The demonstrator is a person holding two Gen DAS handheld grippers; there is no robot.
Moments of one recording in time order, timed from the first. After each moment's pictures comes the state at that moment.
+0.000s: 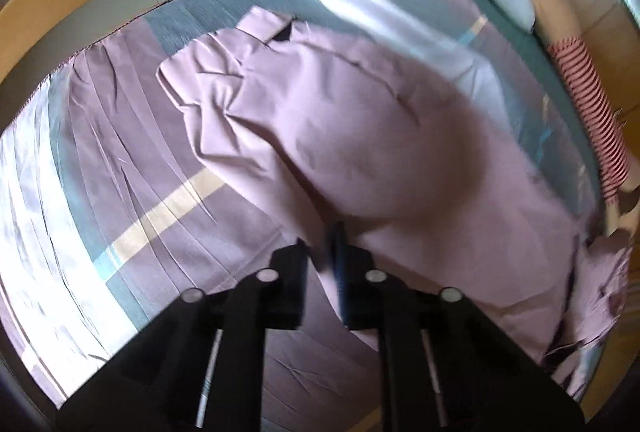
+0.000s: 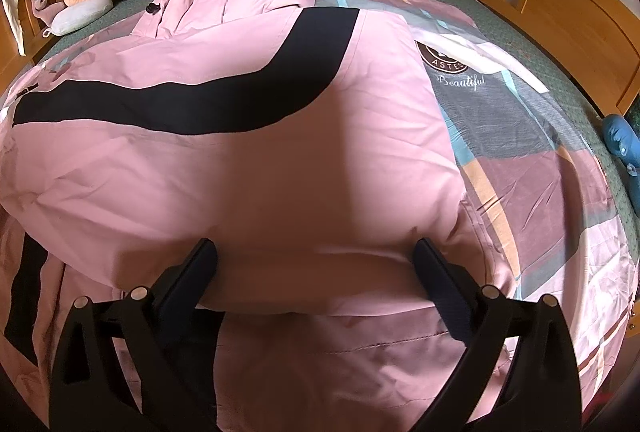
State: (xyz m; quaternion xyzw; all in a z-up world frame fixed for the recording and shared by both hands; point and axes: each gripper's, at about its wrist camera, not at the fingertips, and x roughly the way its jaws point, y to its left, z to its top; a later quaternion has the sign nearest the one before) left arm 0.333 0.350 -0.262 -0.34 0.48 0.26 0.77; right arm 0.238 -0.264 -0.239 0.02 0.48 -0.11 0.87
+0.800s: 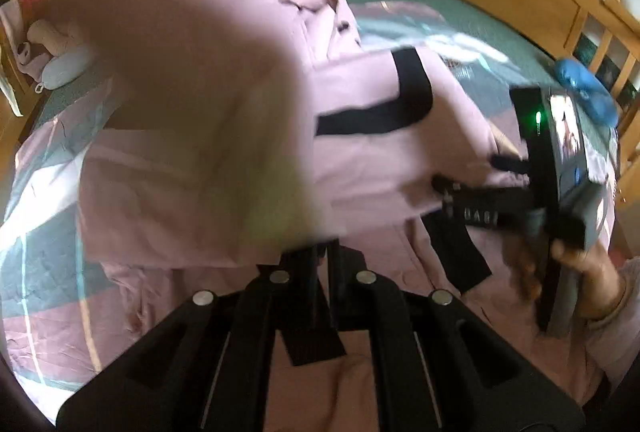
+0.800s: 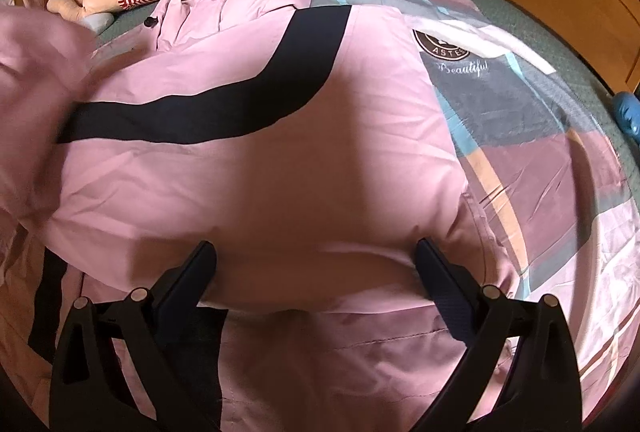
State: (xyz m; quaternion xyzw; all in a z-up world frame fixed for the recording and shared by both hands) left arm 0.266 -0.073 -0.188 0.11 0.44 -0.22 0.86; right arm 0.235 -0.273 -0.235 0.07 0.49 -0.09 0.87
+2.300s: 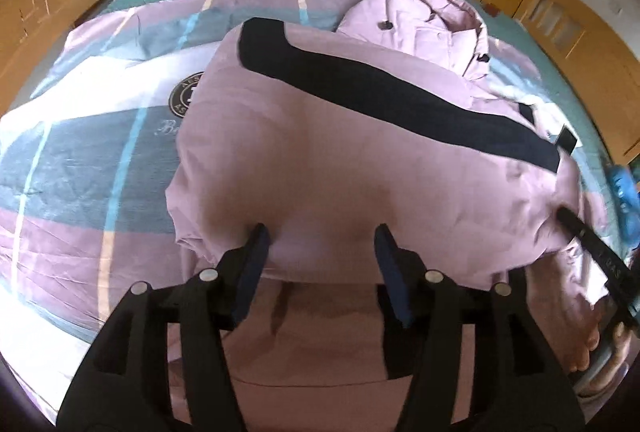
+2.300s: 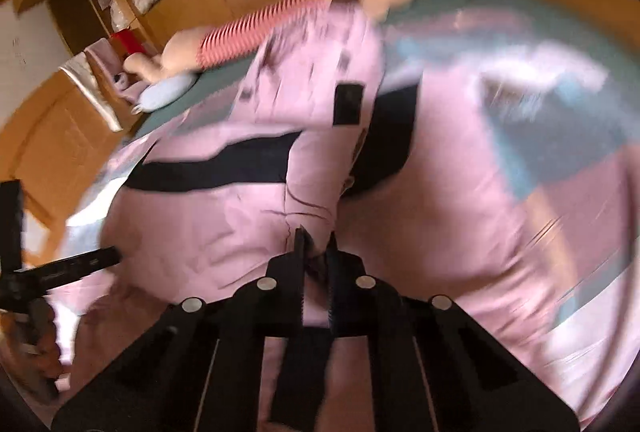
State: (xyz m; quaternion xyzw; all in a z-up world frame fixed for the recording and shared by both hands) left arm 0.322 0.021 -0.205 -0.05 0.50 -0.08 0.86; right arm 0.218 -0.274 -0.168 0.15 0.38 0.02 0.91
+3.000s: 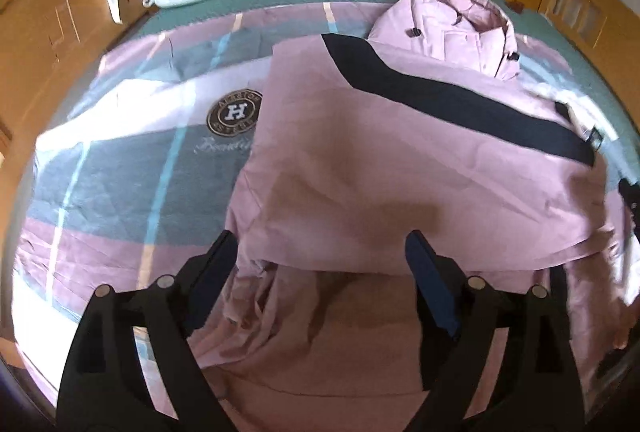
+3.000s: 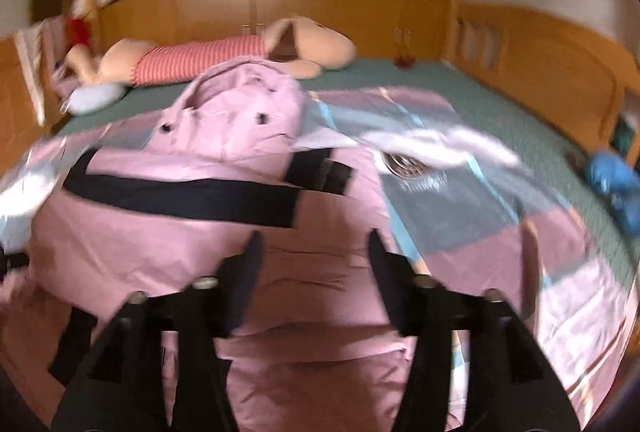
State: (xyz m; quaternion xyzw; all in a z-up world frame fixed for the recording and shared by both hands) left arm 0.318 0.009 -0.210 0.03 0.47 -0.01 0.88; right arm 0.212 -0.268 -0.168 0.00 0.32 -0.10 0.94
